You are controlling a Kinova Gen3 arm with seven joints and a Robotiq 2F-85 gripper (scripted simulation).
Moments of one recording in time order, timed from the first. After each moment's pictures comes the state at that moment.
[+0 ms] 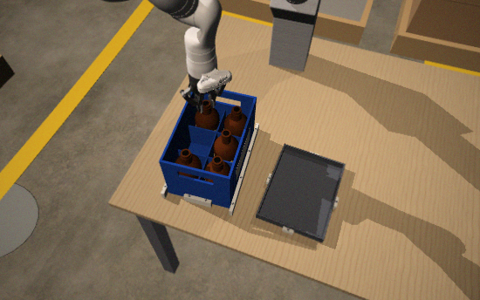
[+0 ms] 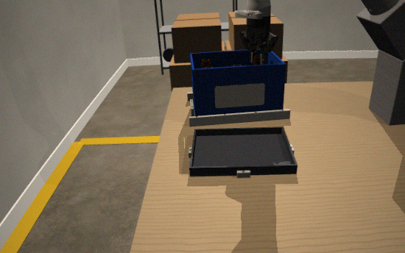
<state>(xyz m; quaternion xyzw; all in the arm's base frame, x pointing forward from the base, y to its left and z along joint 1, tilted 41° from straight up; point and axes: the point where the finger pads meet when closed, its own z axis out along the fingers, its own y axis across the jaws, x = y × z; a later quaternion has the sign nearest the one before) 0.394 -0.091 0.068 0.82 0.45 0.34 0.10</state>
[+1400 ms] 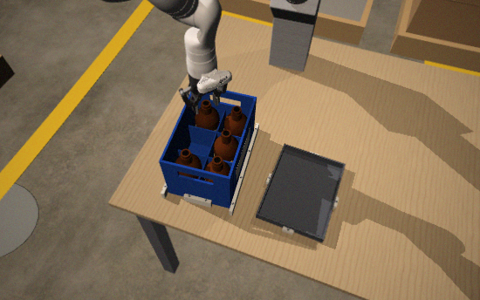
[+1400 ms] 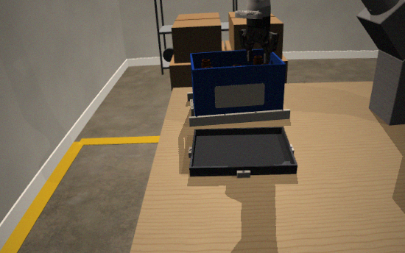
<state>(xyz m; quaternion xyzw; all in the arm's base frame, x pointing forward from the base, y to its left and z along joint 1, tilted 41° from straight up) 0.394 -0.091 0.068 0.82 0.45 0.34 0.10</state>
